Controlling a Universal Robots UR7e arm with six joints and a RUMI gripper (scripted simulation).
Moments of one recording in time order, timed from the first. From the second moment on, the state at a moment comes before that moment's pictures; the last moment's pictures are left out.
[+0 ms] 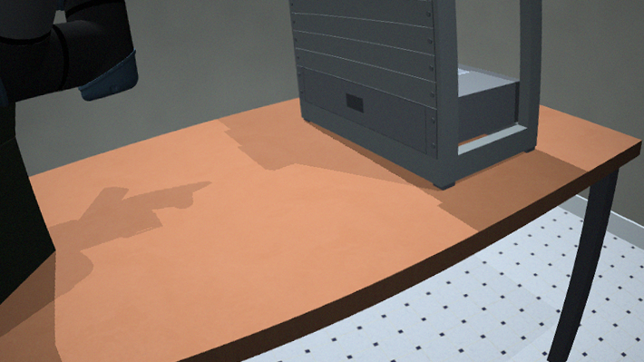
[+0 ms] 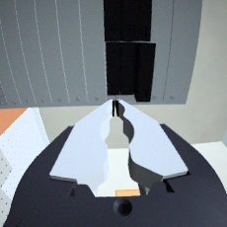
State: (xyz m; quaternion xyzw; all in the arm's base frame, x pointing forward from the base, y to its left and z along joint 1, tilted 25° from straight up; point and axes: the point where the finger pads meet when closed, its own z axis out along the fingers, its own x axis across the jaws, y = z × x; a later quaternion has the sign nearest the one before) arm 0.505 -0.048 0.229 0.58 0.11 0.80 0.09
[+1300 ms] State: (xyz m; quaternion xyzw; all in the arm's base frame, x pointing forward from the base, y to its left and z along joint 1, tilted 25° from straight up) arm 0.453 -0.053 0.212 0.58 0.11 0.80 0.09
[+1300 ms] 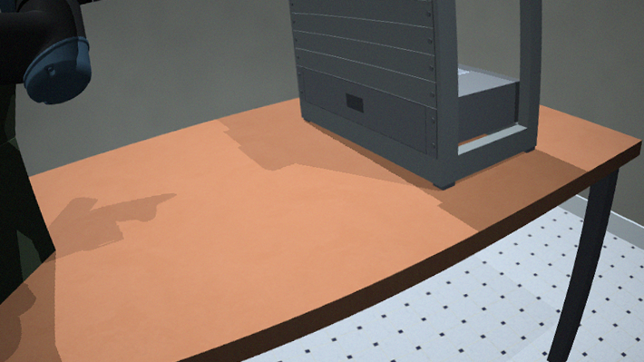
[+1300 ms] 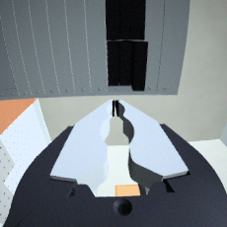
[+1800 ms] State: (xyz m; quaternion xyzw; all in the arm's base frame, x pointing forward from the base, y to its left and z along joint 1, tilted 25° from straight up) arm 0.440 -0.054 0.208 0.58 0.11 0.81 0.09
